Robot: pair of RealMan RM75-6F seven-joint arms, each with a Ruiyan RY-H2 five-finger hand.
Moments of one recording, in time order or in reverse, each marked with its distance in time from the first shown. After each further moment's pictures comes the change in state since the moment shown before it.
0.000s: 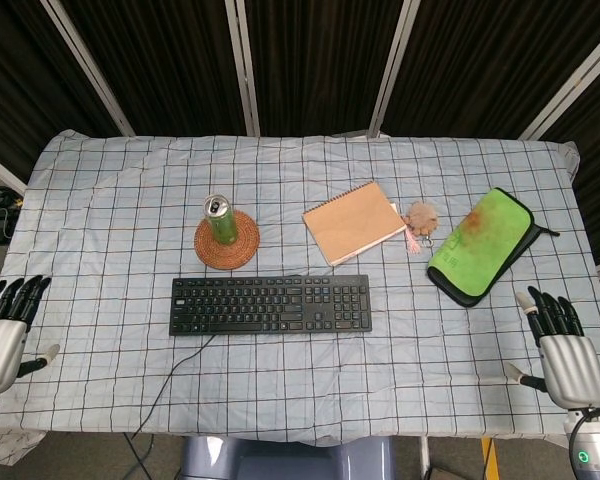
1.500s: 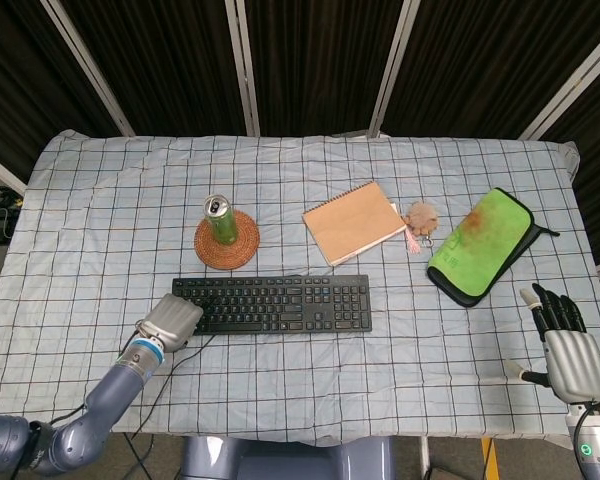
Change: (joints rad) left arm -0.765 -0.195 -0.036 -0.335 -1.075 -0.452 0.845; right arm 0.012 0.011 0.017 -0.012 0.055 -0.044 0.065
